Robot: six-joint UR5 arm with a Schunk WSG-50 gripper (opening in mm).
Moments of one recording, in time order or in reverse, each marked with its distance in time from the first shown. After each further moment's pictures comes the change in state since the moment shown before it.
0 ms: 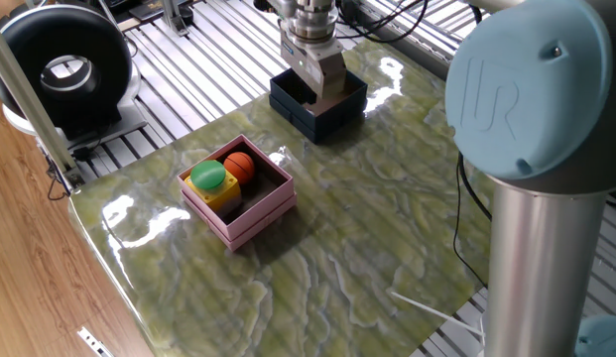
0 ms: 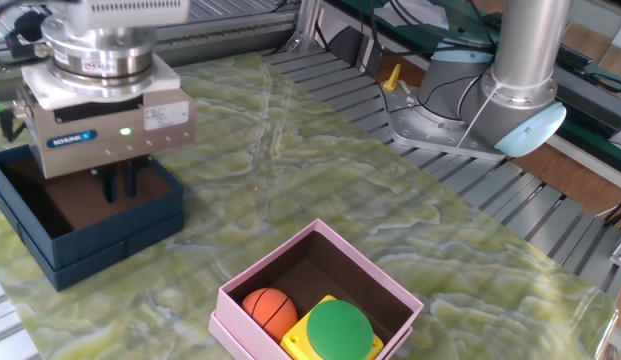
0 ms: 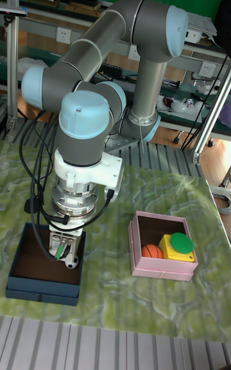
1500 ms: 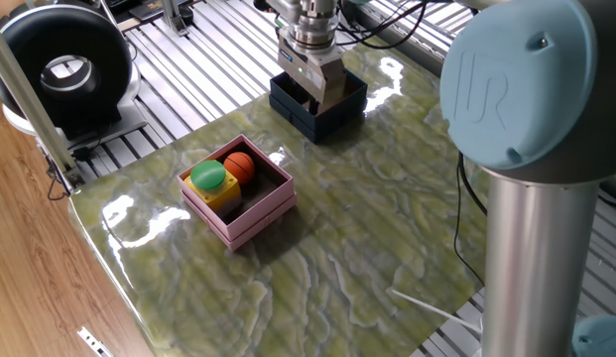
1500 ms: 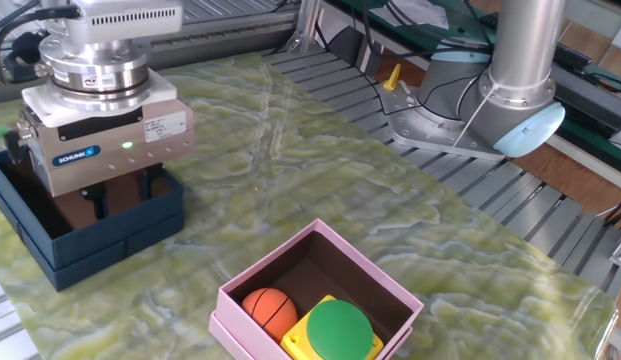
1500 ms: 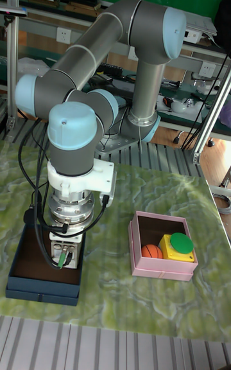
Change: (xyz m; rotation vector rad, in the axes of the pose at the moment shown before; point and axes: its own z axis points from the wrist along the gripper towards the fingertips) arm -0.007 0.003 0.023 -0.017 -0.065 -0.083
